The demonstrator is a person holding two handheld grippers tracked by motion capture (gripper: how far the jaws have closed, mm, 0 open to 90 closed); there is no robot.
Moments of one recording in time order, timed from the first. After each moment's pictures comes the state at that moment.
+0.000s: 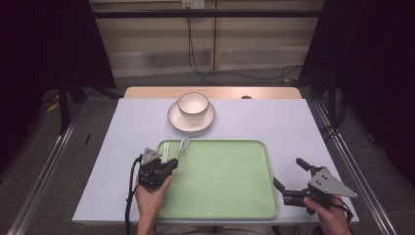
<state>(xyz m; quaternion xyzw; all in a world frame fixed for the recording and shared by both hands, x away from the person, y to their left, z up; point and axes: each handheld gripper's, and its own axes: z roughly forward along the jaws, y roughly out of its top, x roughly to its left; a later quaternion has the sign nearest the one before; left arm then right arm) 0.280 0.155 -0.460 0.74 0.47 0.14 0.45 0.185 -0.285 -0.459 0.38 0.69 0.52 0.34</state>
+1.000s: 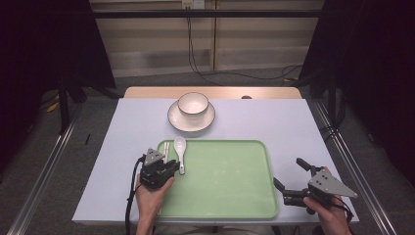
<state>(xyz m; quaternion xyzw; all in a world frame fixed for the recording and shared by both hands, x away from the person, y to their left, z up) 0.285 0.155 -0.467 0.76 0.45 0.14 0.44 0.185 -0.286 -0.459 0.38 0.69 0.52 0.34</state>
